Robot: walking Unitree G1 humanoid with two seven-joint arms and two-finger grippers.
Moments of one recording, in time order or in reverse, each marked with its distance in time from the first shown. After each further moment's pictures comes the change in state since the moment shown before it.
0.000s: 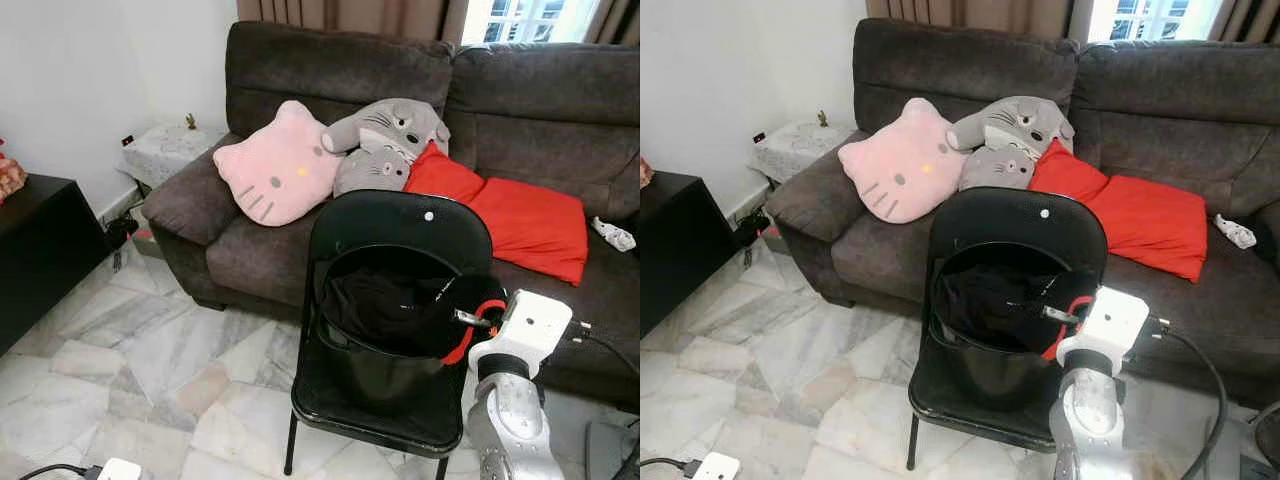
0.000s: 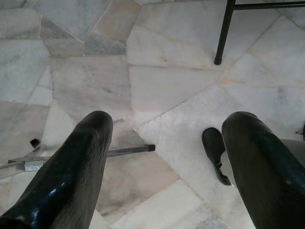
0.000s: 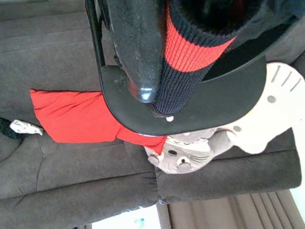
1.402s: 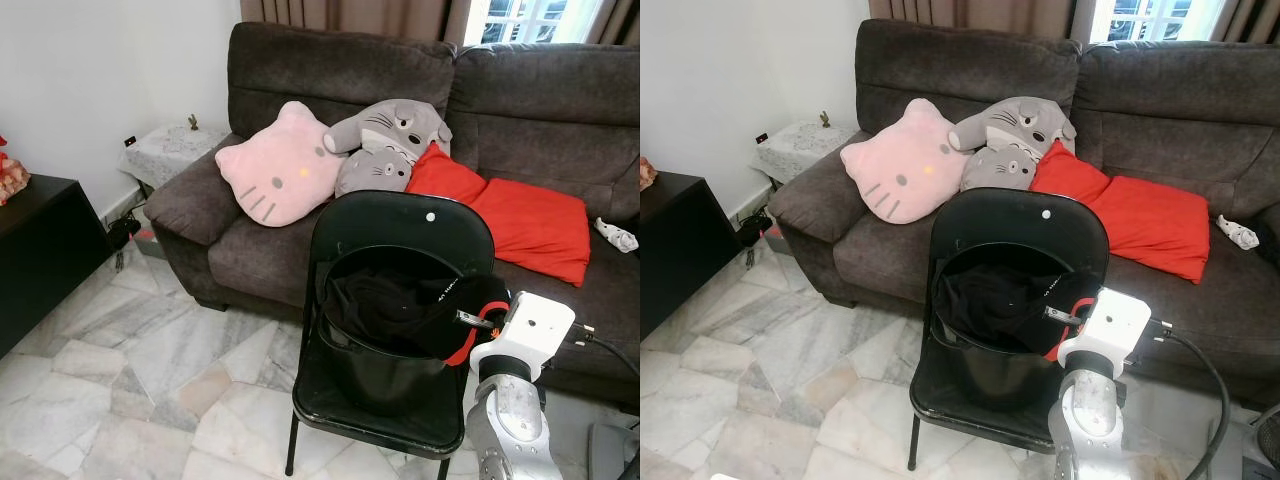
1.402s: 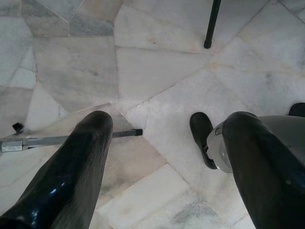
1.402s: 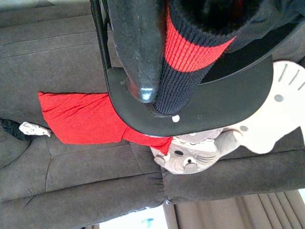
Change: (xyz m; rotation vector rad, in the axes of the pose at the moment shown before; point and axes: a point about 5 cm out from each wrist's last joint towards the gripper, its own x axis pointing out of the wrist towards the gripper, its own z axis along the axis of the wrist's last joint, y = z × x) left arm -0.005 -0.015 -0.022 -0.029 0.056 -0.032; right arm -0.004 0.000 -0.002 0.001 0.007 -0.030
